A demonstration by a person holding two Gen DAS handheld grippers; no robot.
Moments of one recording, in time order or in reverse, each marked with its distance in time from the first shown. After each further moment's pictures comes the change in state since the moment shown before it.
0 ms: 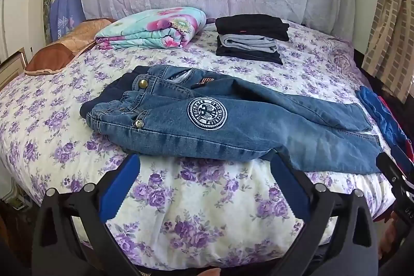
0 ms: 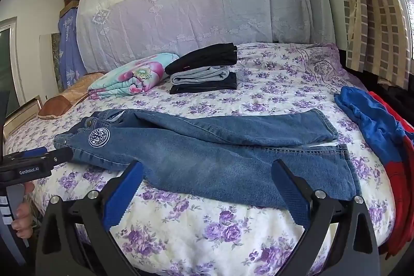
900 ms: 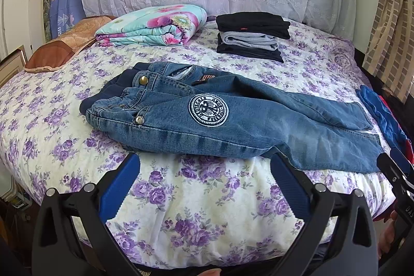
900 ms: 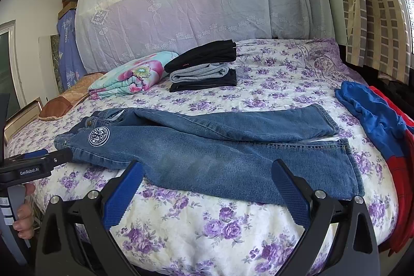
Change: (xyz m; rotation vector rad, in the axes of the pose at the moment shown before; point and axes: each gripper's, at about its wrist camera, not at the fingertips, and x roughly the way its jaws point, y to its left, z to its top) left arm 0.005 0.001 -0.005 0.000 0.008 0.002; right arm 0.002 -0.003 -0.002 0.032 0.020 0.016
